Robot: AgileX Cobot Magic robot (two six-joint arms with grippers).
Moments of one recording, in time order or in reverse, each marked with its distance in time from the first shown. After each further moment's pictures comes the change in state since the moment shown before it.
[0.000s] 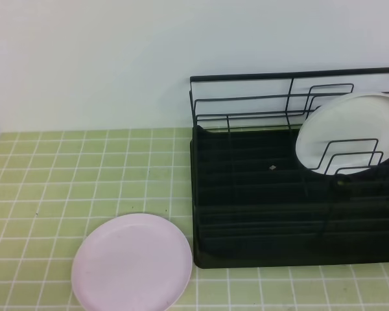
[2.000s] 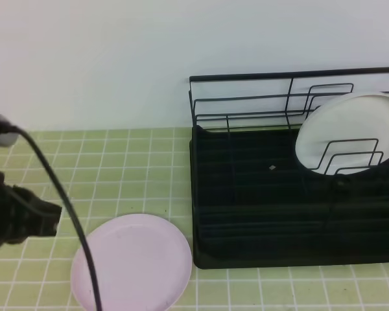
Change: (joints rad) left arm 0.000 1.036 -0.844 0.192 0.869 0.766; right arm 0.070 0.706 -0.641 -0.968 0.743 0.317
